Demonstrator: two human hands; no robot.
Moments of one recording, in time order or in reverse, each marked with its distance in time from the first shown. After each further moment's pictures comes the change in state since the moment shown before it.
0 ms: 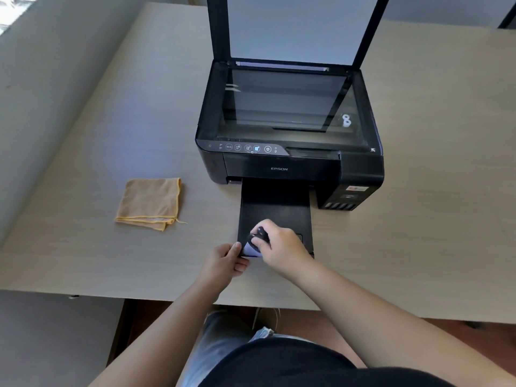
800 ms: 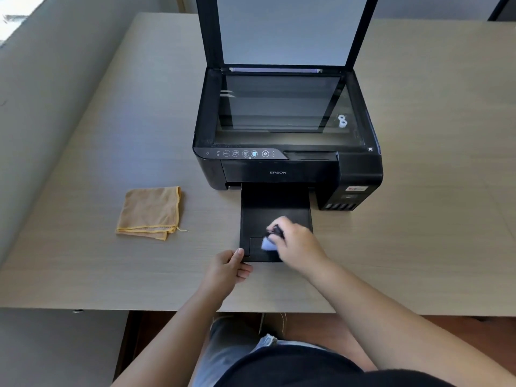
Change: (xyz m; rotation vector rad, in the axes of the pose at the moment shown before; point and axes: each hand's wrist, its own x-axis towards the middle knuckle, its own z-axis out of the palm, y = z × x) left_hand 0.006 -0.004 -0.003 0.018 -0.016 -0.012; right_hand 0.009 0.027 -0.011 -0.084 0.094 0.042
